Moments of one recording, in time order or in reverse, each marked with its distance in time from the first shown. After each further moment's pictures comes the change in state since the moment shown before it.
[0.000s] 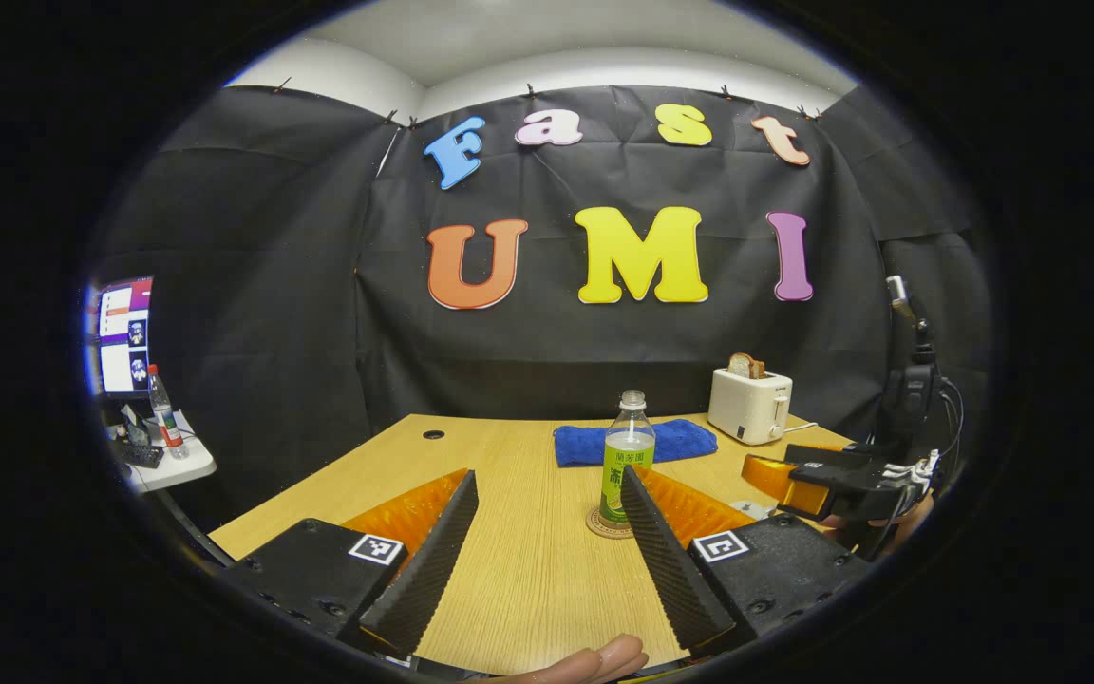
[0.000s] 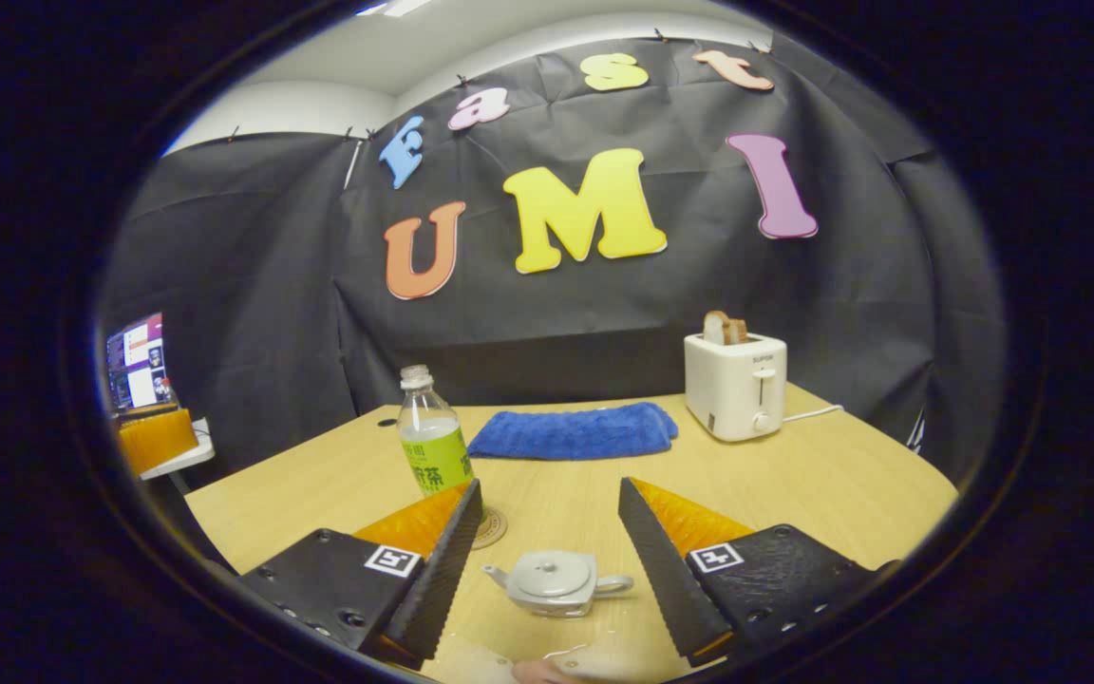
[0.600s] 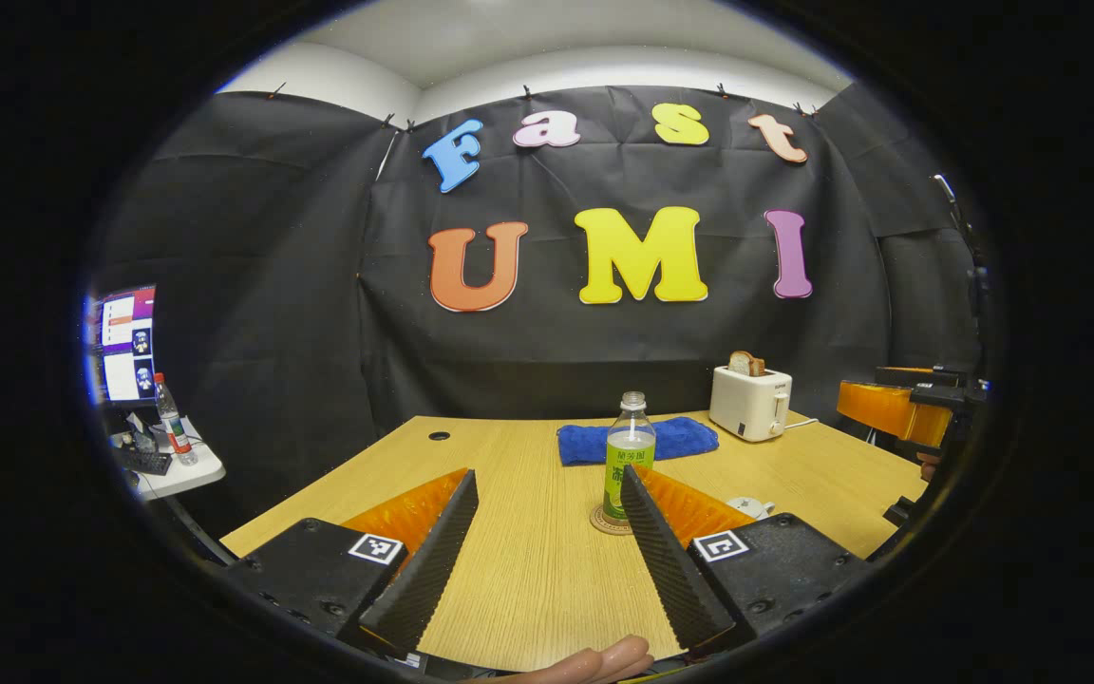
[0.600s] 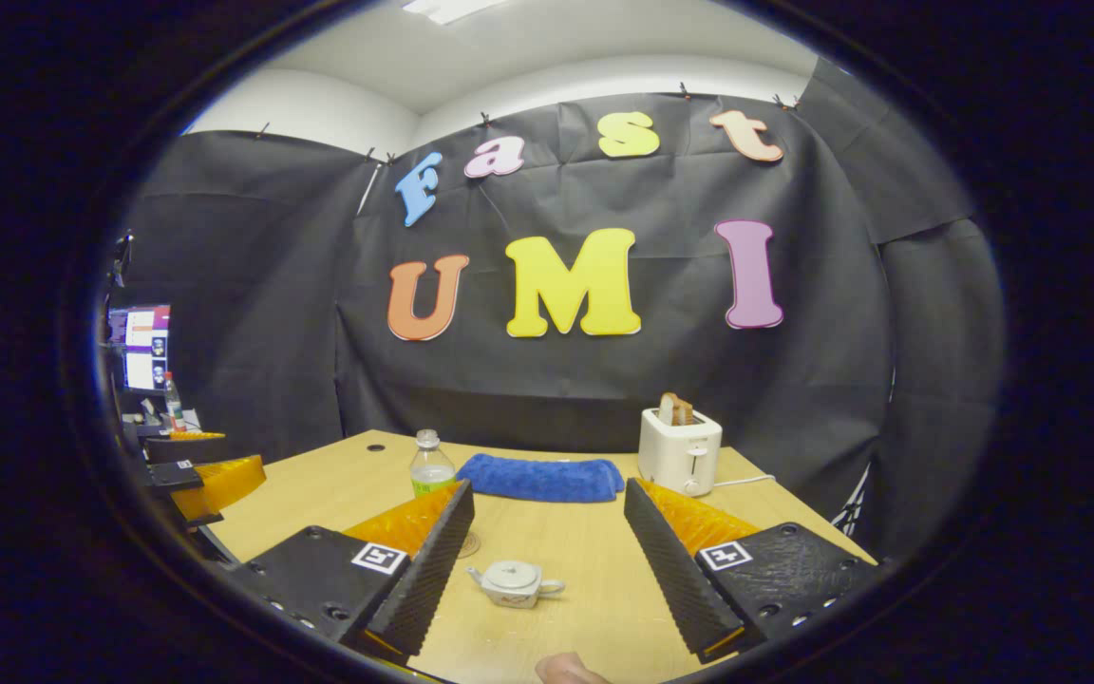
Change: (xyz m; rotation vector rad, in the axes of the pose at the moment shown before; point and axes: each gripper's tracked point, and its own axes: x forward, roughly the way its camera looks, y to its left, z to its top) left arm -0.013 -0.002 0.011 0.042 -0.017 0.004; right arm -0.105 -0.012 0.071 -0.110 -0.111 -0.066
